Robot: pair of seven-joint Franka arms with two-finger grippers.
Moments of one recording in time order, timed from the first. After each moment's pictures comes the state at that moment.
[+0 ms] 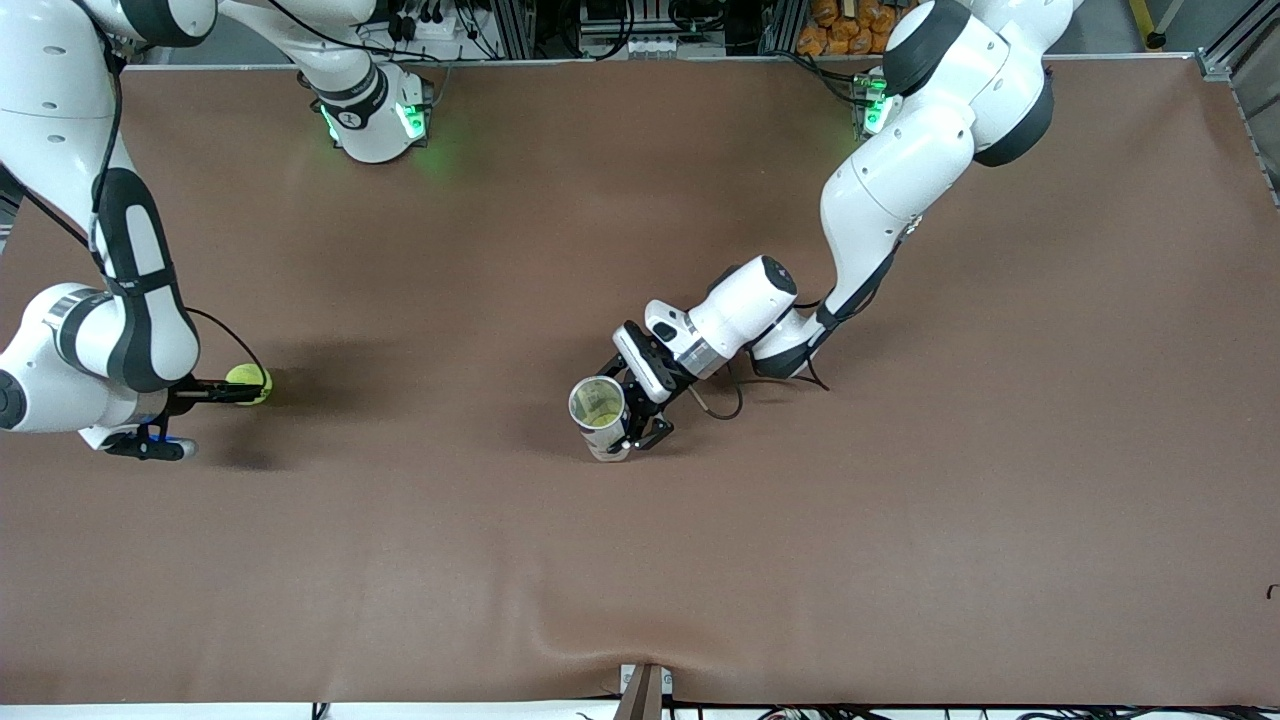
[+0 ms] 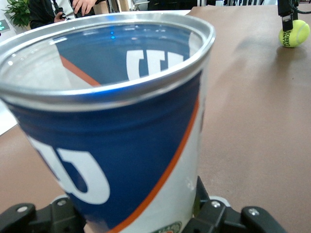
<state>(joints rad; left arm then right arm) -0.32 1.07 -0.49 -1.59 0.32 3.54 0.41 -0.09 0.60 -0.21 -1.78 0.13 2.03 -0.24</state>
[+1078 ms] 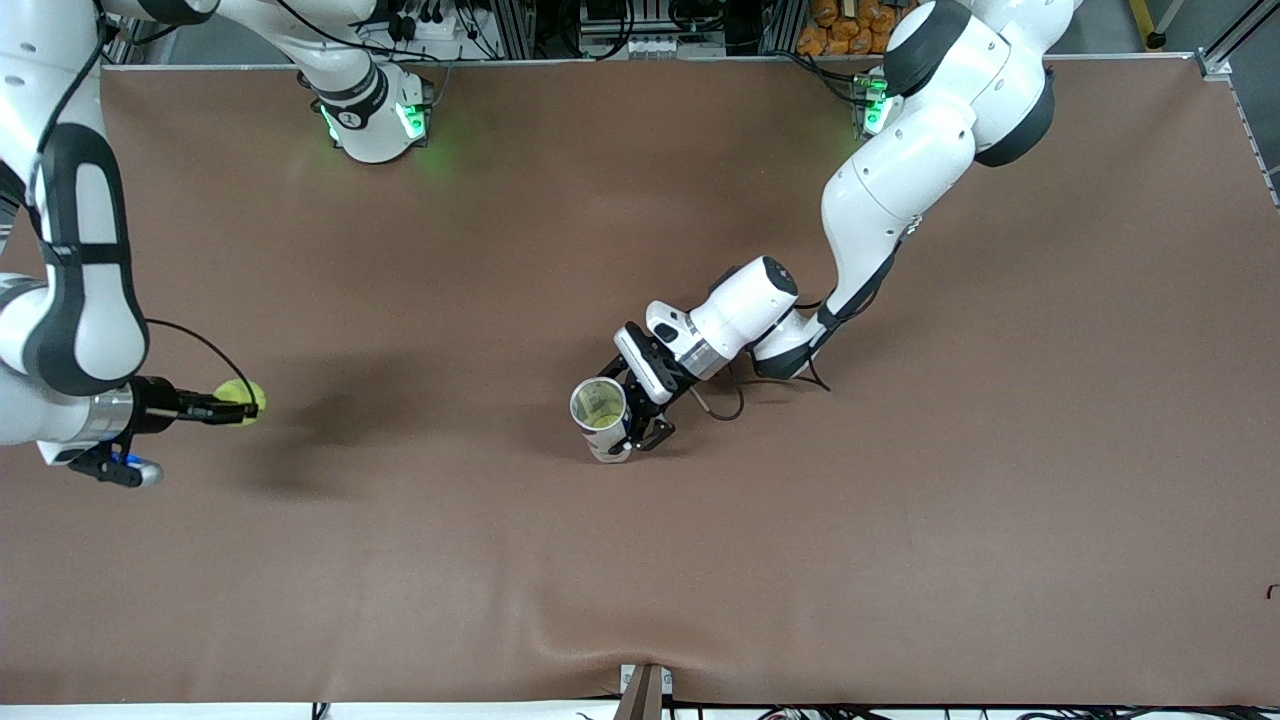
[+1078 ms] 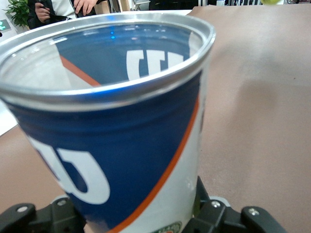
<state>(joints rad) -0.31 1.07 -0.49 -1.59 0.32 3.54 0.41 0.00 0.53 -0.19 -1.51 0.32 1.75 0.04</state>
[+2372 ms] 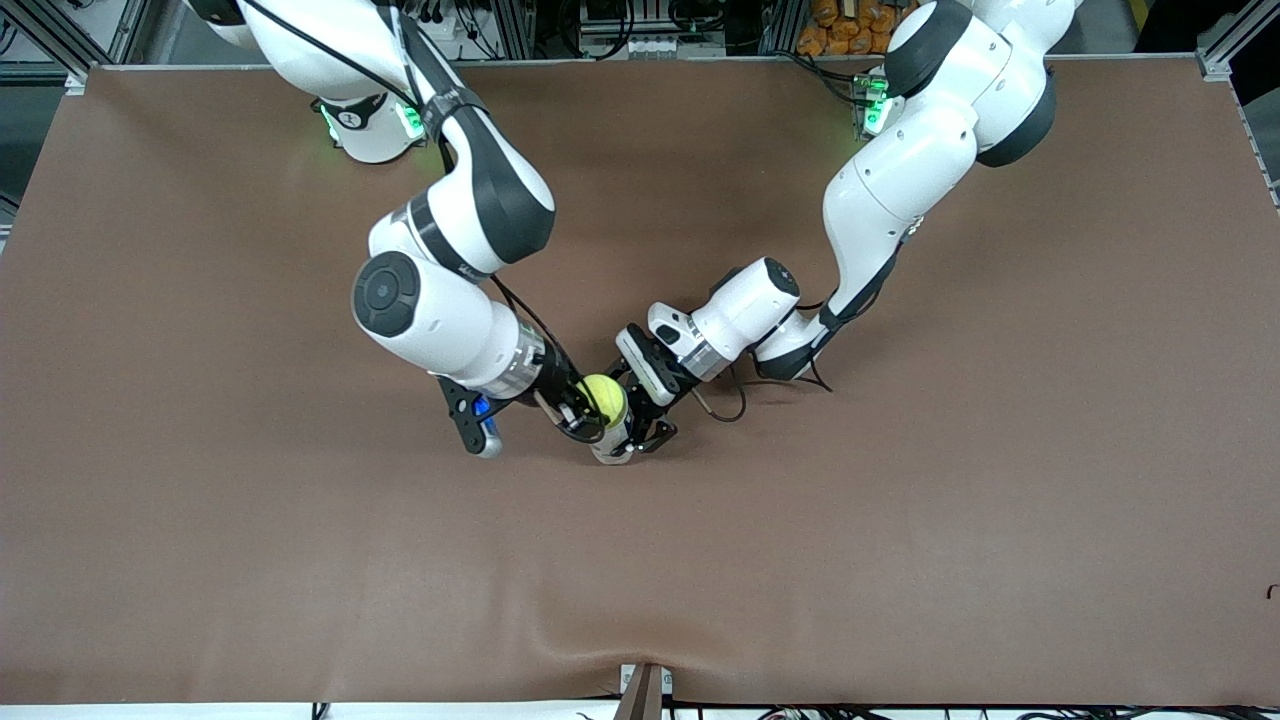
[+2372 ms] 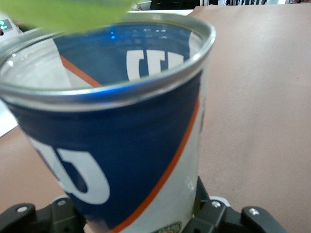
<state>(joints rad) -0.31 1.07 -0.49 -1.59 0.32 3.54 0.41 0.64 0.62 -0.16 -1.28 0.49 2.06 1.36</state>
